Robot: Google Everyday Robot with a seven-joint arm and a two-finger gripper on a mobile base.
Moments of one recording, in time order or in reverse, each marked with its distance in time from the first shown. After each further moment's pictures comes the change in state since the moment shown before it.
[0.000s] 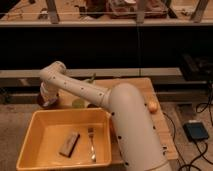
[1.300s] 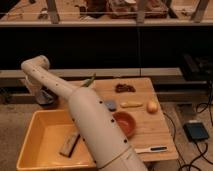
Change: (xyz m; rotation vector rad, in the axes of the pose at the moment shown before) arm 0.086 -0.071 0.052 0.027 0.005 -0.141
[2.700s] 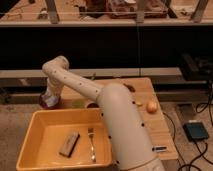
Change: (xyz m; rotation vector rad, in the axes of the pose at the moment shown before) arm -0.069 0.101 -0.043 -0.129 -0.075 0.078
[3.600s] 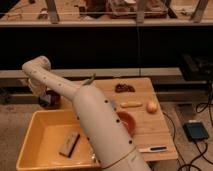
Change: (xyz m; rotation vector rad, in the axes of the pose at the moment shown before) arm 0.030 -0.091 0.019 0.075 0.008 -0.128
